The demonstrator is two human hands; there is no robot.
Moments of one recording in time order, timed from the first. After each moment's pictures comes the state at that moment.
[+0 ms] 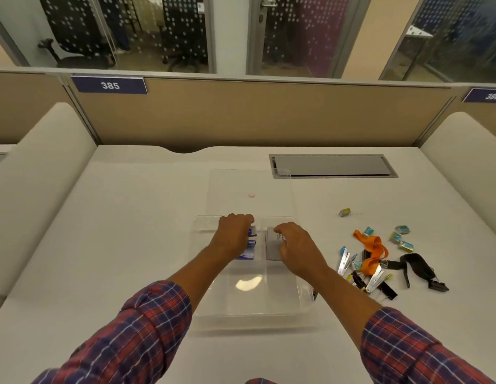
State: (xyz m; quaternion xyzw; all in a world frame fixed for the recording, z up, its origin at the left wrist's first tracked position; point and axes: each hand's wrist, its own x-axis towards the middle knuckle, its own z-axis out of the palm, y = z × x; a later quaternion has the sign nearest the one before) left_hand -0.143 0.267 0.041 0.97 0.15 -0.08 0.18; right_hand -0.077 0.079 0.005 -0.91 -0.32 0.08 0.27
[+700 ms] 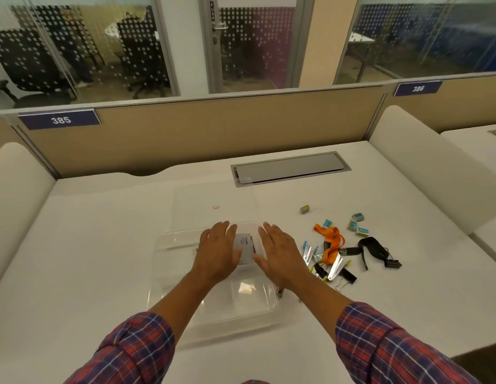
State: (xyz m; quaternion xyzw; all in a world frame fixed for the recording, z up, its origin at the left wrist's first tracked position) left_hand -0.149 0.204 0.033 0.99 0.09 0.01 0.11; right_hand -0.075 0.016 -0.009 -0.93 -0.34 0.03 0.14
